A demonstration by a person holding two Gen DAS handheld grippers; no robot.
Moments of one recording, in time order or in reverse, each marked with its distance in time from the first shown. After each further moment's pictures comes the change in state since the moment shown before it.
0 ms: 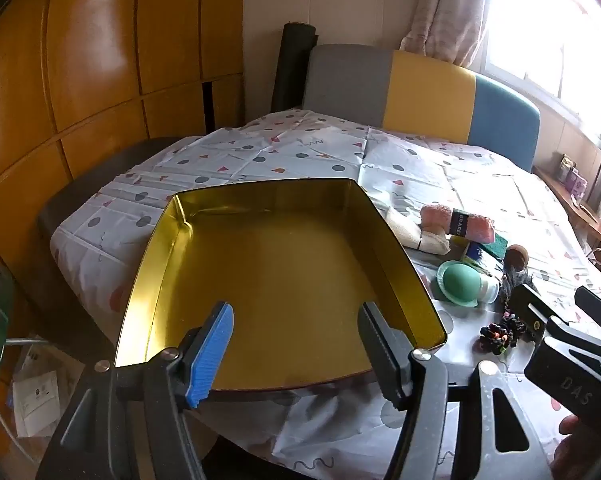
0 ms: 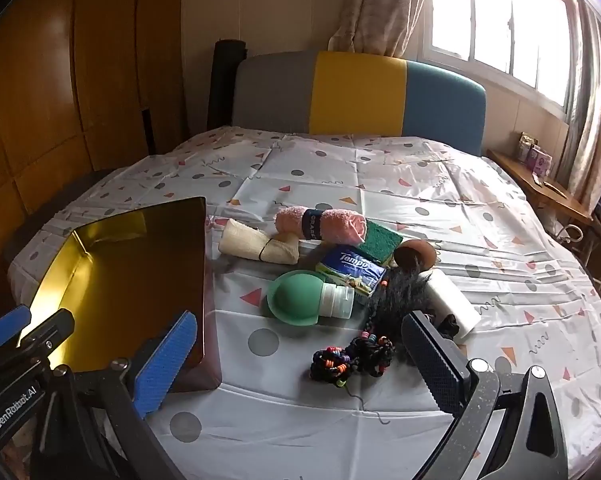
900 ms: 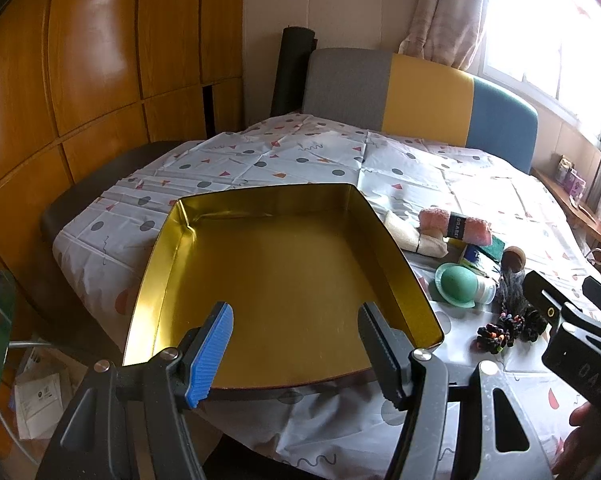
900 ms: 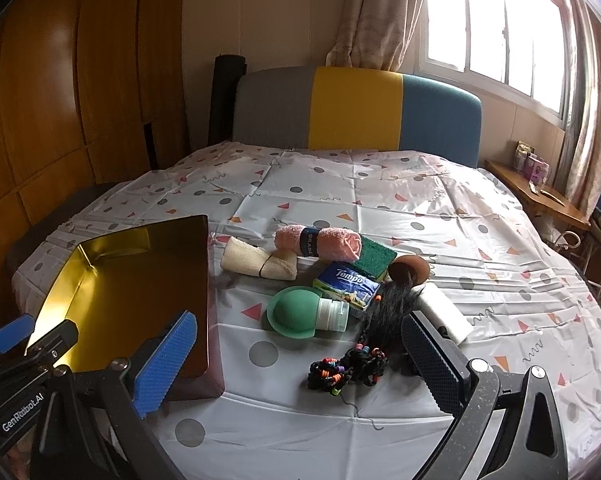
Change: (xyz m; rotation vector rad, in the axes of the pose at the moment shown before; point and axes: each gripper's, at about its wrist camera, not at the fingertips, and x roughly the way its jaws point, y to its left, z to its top) left arm -0.010 -0.001 0.000 0.004 -0.017 0.004; right arm -0.019 -0.008 0.001 0.006 -0.063 0.004
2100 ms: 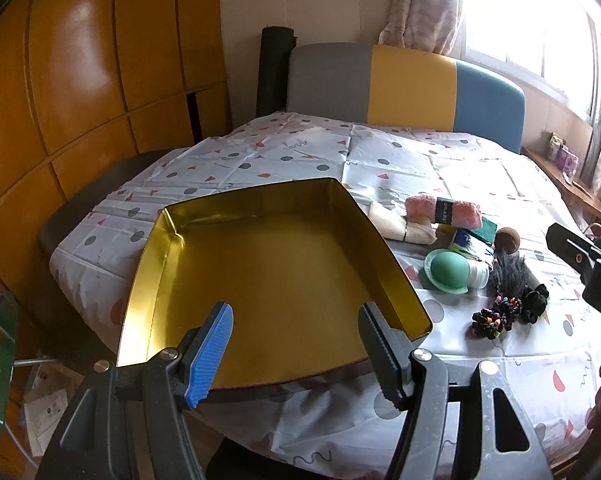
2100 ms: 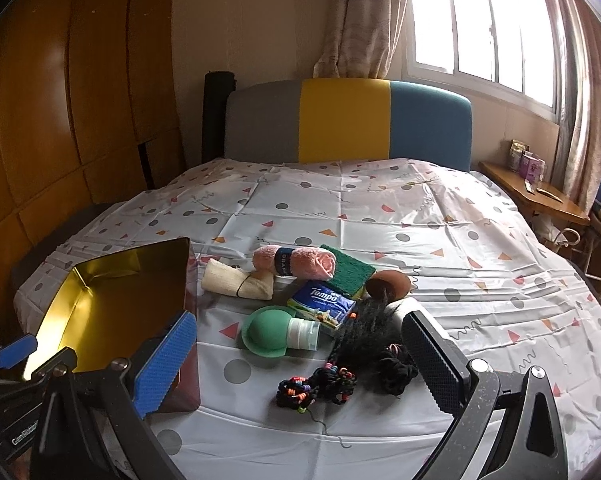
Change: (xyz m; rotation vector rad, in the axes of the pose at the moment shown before) left arm 0.000 -0.018 0.000 0.083 0.011 -0.003; right arm -0.005 -0.043 0.011 0.043 -0.040 0.013
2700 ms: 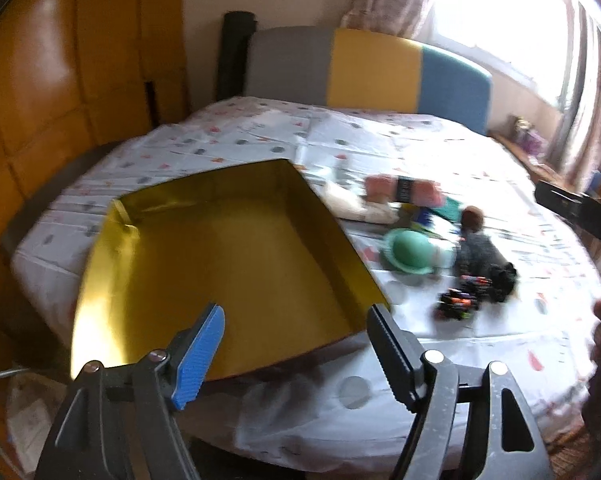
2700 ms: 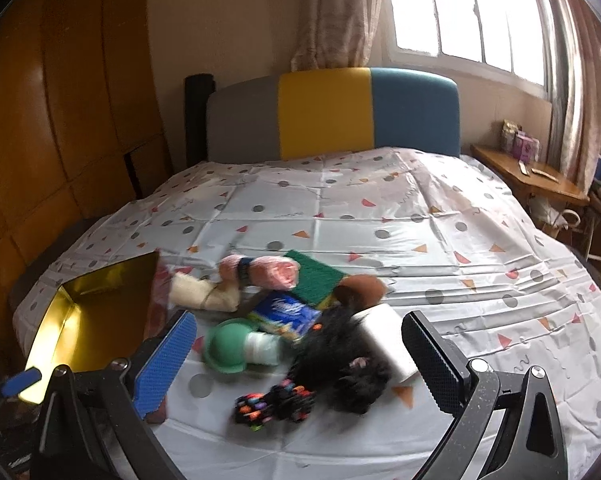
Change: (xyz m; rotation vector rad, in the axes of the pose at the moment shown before) left arm 0.015 -0.015 -0.001 0.044 0.064 -0.181; right arm 0.023 -0.066 0.018 0.082 0.029 0.007
